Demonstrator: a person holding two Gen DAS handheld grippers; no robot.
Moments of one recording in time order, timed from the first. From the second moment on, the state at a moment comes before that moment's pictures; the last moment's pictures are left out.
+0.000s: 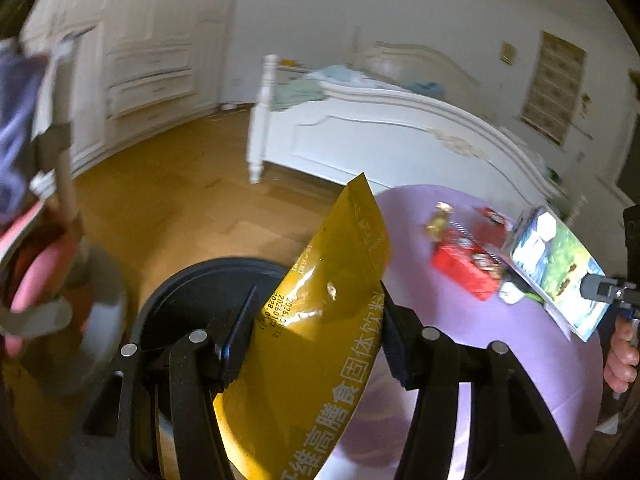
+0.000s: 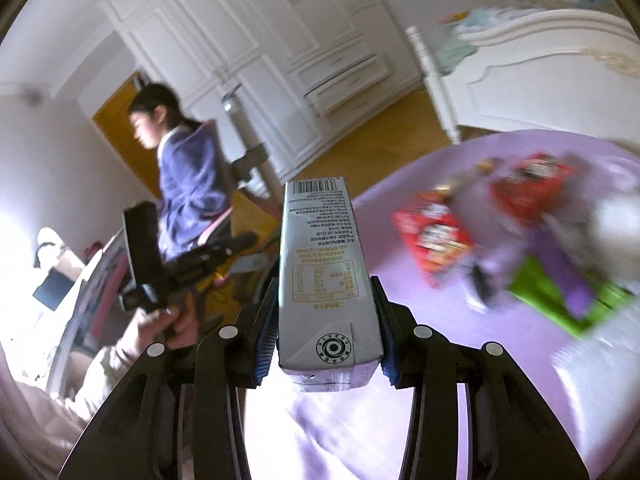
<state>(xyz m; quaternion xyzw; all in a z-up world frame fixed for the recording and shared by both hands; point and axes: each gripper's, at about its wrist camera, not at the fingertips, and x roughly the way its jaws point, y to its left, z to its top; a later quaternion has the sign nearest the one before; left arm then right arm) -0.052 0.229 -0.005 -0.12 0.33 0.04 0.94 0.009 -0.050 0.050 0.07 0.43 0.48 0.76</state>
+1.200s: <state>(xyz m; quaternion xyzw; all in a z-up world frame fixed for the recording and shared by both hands) -0.039 0.324 -0.119 -0.24 0.38 0.12 0.89 0.056 0.197 -0.053 -0.04 0.52 0.45 0.73</state>
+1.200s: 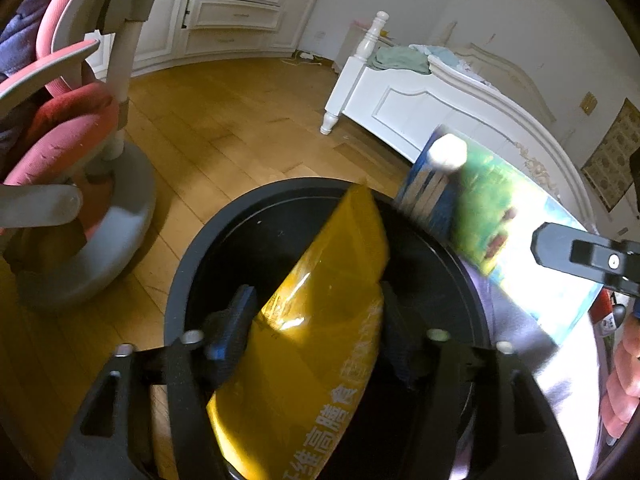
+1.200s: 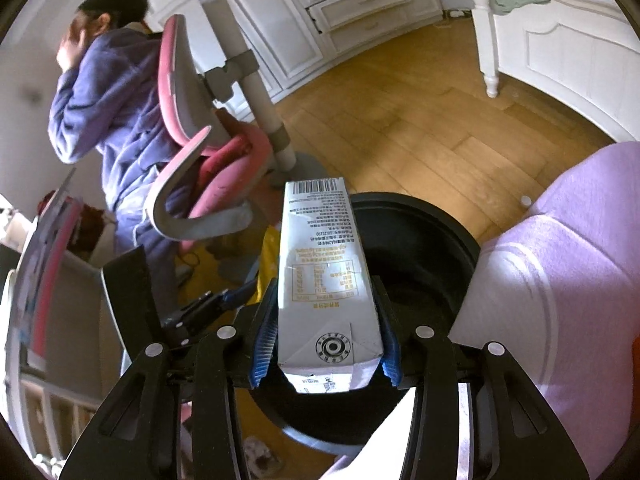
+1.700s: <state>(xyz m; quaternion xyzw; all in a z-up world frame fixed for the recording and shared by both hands) -0.070 0.296 -0.081 -0.26 0.34 0.13 0.89 0.041 0.108 -0.025 0.06 0.46 0.47 0.75</state>
